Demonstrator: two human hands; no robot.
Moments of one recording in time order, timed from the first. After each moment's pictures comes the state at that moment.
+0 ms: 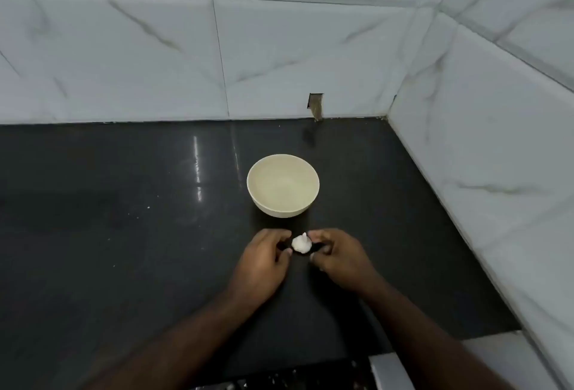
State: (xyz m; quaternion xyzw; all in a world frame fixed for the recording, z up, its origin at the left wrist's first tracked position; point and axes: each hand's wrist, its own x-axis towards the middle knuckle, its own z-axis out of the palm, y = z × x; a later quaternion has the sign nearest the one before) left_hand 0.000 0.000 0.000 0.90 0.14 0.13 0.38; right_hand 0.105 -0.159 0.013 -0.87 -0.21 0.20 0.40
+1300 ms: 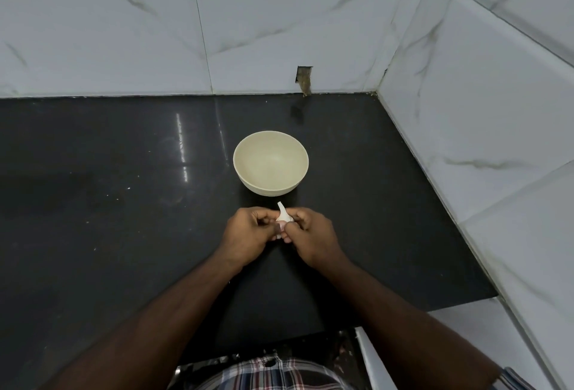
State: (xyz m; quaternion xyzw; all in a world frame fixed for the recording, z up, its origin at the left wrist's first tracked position) left_hand 0.018 0.016 -0.004 0.73 0.22 0.02 0.65; right_hand 0.081 -0.128 0.016 -0.83 -0.17 0.22 0.48
